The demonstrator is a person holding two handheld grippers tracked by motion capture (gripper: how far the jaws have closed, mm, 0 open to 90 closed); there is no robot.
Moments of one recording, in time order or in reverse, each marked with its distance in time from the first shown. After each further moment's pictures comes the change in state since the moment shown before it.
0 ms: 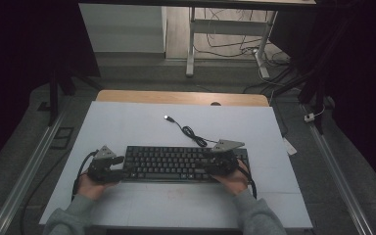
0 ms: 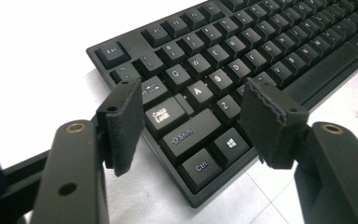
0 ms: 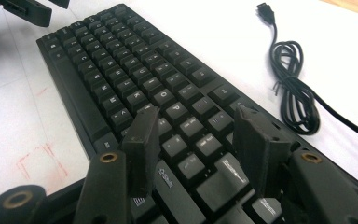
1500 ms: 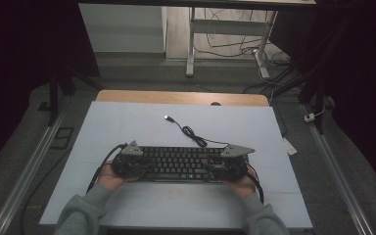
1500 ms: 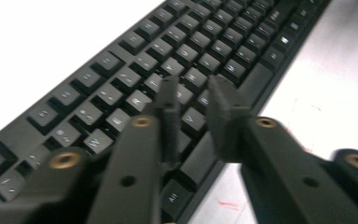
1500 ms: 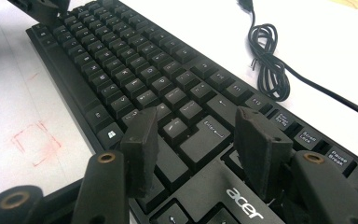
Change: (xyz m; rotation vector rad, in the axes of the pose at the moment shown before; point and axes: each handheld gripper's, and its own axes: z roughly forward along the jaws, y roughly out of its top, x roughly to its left) left arm -0.043 0.046 0.029 0.073 -0.175 0.238; right arm -0.003 -0.019 -0.020 -0.011 -0.044 0.020
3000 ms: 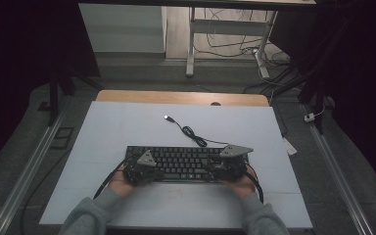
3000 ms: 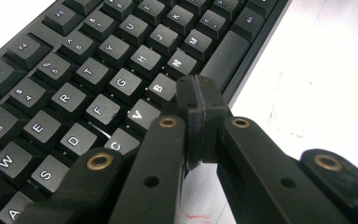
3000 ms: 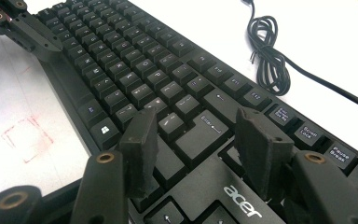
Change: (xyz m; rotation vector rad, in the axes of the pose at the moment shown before) left arm -0.020 0.000 0.030 0.103 -0.036 0.078; right arm -0.002 -0.002 0.005 0.023 -0.005 0.000
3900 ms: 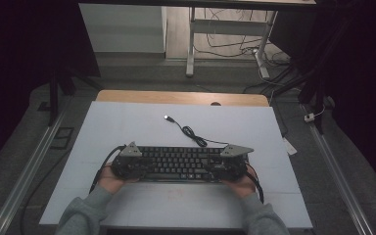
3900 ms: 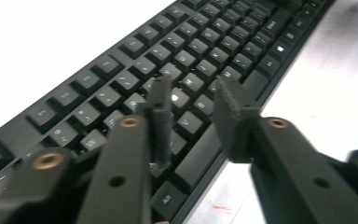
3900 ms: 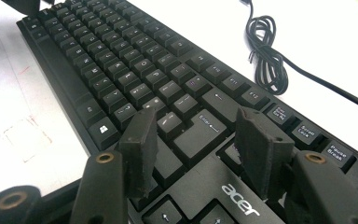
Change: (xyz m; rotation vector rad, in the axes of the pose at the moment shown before) left arm 0.019 -0.008 -0.035 -0.147 0.058 -0.124; right arm -0.001 -0.001 -0.001 0.003 -0.006 -0.001
